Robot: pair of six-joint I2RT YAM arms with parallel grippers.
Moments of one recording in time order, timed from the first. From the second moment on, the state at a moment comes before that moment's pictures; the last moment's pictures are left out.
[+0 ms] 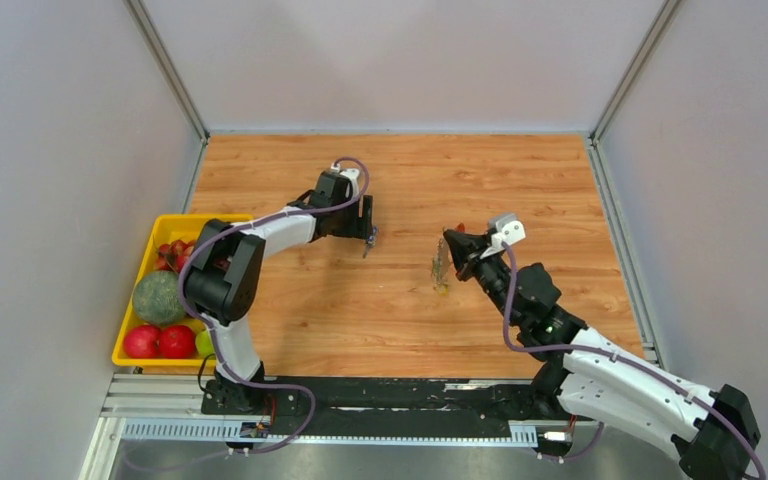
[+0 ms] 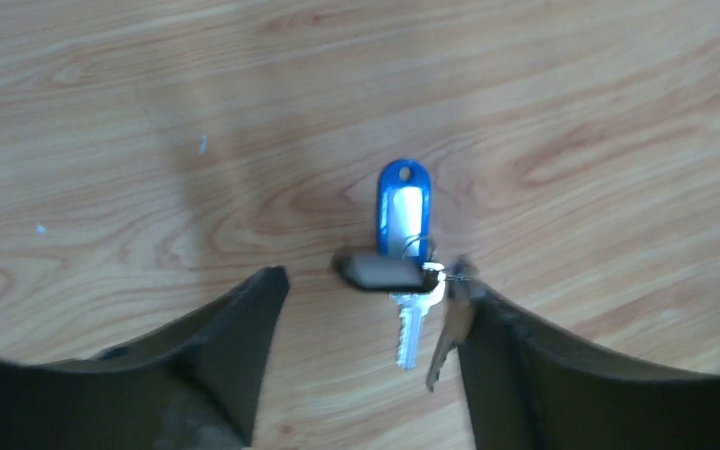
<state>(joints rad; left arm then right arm) -0.44 1.84 1.14 -0.15 0.10 -0.27 0.85 0.73 0.44 0.43 0.30 0.10</state>
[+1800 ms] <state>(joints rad) -0.44 1.18 0.39 0.48 -0.09 -0.47 0.43 1.61 0.90 0.29 0.17 0.25</state>
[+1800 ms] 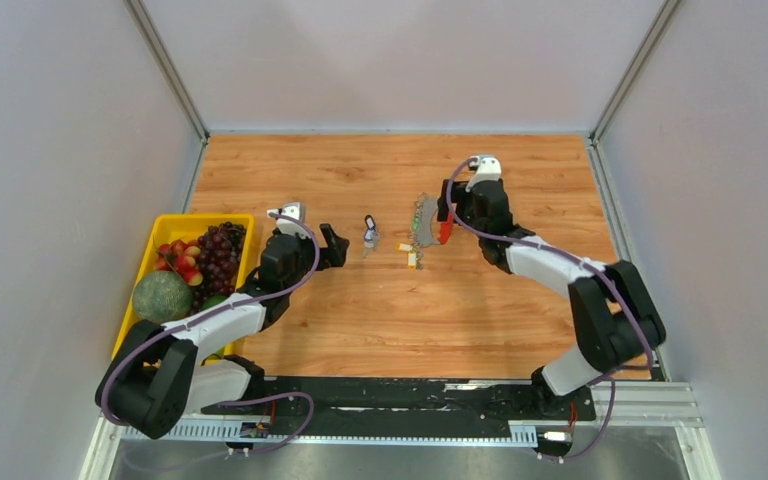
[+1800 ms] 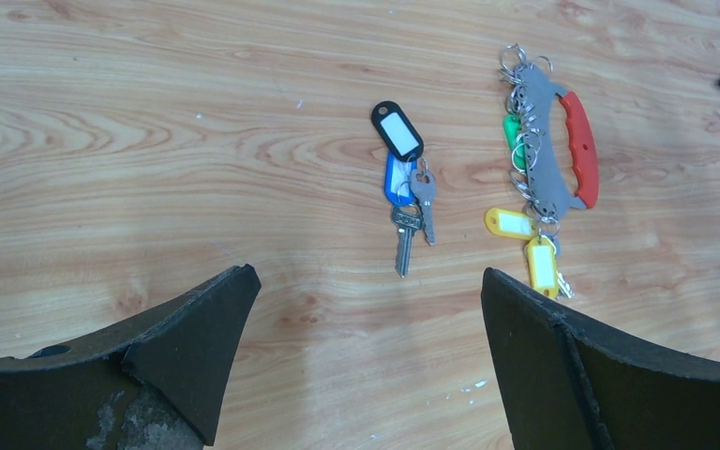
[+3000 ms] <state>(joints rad) -0.44 0.80 0.22 0.59 -0.14 -0.47 0.44 0.18 0.13 0.26 0.40 0.34</state>
